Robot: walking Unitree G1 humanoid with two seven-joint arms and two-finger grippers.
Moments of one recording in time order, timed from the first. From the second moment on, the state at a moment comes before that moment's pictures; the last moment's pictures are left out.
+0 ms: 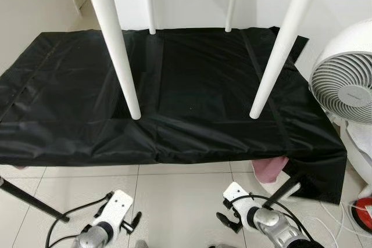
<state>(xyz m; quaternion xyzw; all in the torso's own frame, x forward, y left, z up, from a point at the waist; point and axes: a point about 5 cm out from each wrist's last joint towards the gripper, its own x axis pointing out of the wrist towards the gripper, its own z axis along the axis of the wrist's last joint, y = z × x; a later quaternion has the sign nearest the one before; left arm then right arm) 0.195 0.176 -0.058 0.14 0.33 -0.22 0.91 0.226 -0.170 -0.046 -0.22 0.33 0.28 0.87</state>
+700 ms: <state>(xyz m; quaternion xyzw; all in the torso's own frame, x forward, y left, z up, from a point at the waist) 0.176 0.181 -0.082 0.10 0.43 -0.18 0.88 0.189 -0.204 -0.075 -0.19 0.41 0.10 0.88</state>
